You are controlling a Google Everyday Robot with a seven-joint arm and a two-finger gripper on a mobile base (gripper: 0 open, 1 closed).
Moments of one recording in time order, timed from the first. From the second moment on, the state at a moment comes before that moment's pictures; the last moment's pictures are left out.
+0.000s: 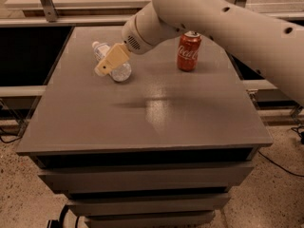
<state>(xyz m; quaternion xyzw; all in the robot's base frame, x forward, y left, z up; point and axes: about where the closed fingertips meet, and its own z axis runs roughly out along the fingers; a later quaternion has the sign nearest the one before) 0.643 0.087 0.923 -0.49 0.76 0.15 0.40</state>
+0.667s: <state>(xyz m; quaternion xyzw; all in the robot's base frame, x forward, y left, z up) 0.665 0.107 0.903 -0.49 0.77 0.16 0.38</state>
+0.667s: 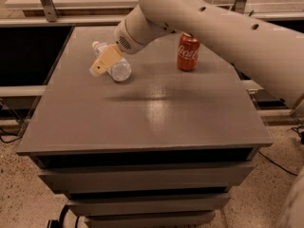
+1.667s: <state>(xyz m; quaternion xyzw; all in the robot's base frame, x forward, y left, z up) 0.687 0.127 0.876 -0.48 0.78 0.16 0.36</state>
